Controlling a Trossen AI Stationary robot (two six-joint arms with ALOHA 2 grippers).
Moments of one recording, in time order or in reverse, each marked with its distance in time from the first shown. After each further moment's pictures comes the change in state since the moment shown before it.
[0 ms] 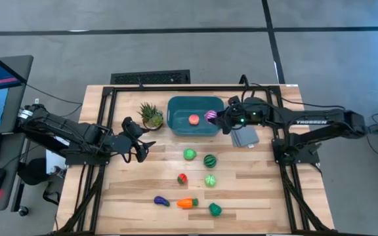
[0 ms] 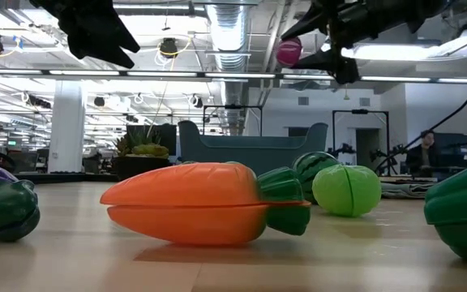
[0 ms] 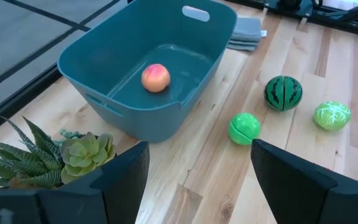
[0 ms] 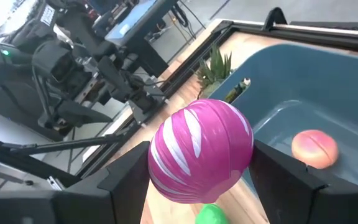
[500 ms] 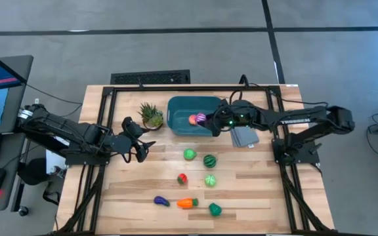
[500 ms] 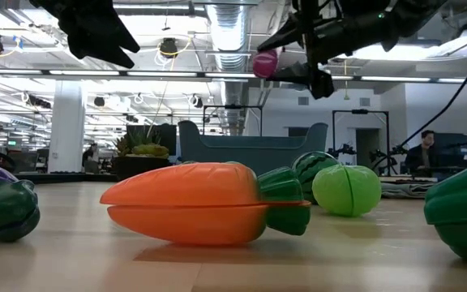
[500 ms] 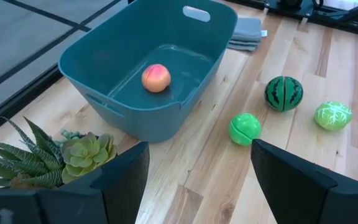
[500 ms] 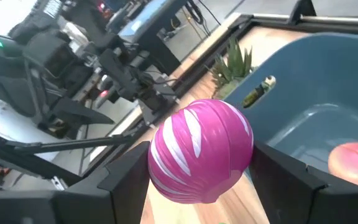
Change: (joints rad) left arm 0.000 0.000 0.000 -0.001 -0.002 0.000; right arm -0.001 0.200 0.000 0.241 -0.049 -0.002
